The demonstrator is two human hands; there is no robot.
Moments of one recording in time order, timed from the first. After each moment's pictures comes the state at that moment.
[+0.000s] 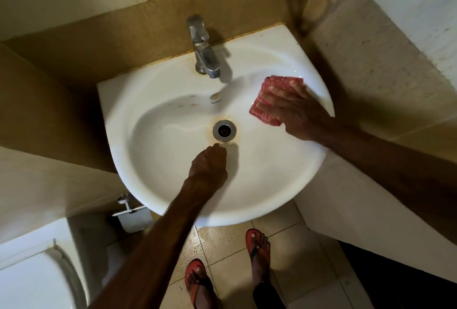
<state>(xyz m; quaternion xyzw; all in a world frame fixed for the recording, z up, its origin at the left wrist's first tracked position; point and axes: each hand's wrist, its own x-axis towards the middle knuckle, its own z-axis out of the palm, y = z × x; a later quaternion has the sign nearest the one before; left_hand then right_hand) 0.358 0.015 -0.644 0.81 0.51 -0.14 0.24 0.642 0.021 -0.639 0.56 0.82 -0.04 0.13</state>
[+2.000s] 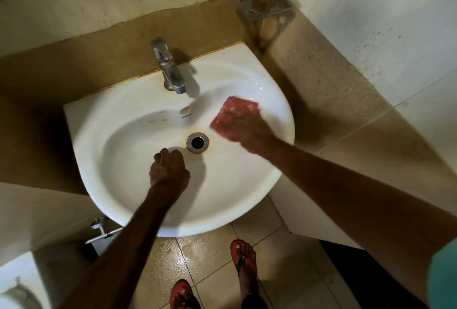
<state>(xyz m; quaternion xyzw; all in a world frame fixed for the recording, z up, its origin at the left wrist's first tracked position) 0.353 0.033 -0.640 0.75 0.61 -0.08 0.22 0.599 0.019 -0.650 0.60 0.80 -0.06 0.01</state>
